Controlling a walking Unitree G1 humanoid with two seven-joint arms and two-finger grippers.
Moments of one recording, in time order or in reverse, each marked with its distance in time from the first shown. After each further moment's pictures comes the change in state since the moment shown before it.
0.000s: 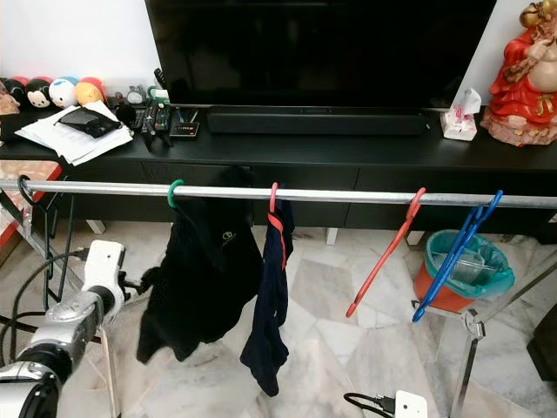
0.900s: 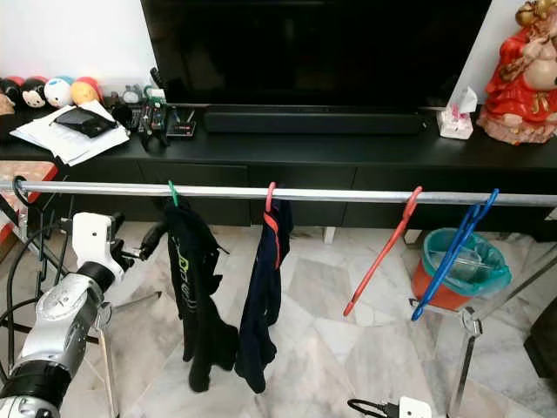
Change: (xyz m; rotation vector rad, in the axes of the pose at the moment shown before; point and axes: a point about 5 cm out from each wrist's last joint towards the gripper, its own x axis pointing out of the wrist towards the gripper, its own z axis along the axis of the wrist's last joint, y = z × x) left arm -0.028 -0.018 0.057 -0.003 -0.408 -0.091; right arm -0.002 -0.006 -0.006 0.000 0.015 0.000
